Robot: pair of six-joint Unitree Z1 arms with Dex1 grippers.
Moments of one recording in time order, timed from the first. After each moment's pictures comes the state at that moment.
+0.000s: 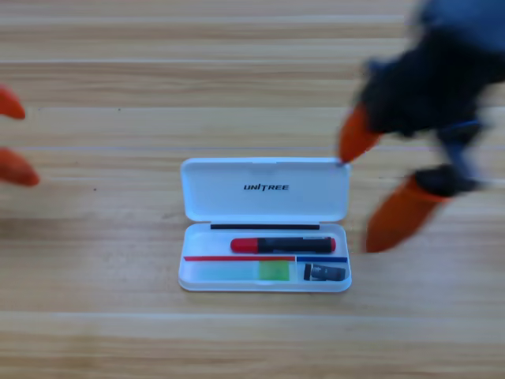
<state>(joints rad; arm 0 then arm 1) -0.23 1.49 -1.16 0.78 -0.26 0.85 0.96 1.78 -1.84 1.26 0.26 -0.62</state>
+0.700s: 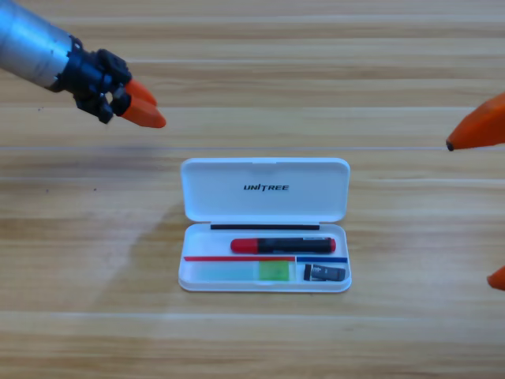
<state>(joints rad) -0.23 1.94 -1.22 0.24 -0.50 0.74 0.89 1.22 -1.17 0.66 0.48 -0.46</state>
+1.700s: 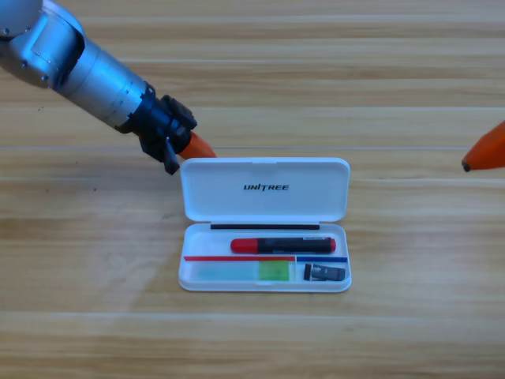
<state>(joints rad) -0.39 2.08 -1.29 0.29 -0.54 0.61 0.89 1.18 -1.14 0.65 0.53 -0.44</state>
